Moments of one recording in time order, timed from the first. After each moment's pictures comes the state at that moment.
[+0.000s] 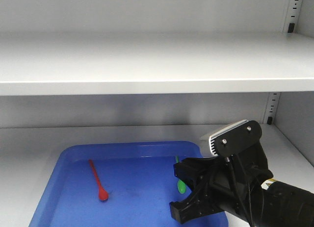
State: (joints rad) left arm -0.07 0.24 -0.22 -0.07 0.13 0.10; right arm 0.63 1.24 -0.85 0.92 0.00 -0.91
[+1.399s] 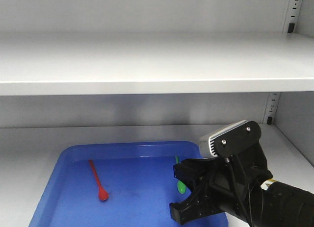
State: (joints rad) left arm -0.06 -0.01 0.03 -0.07 -0.03 0.08; right arm 0.63 1.25 -0.85 0.92 0.01 -0.91
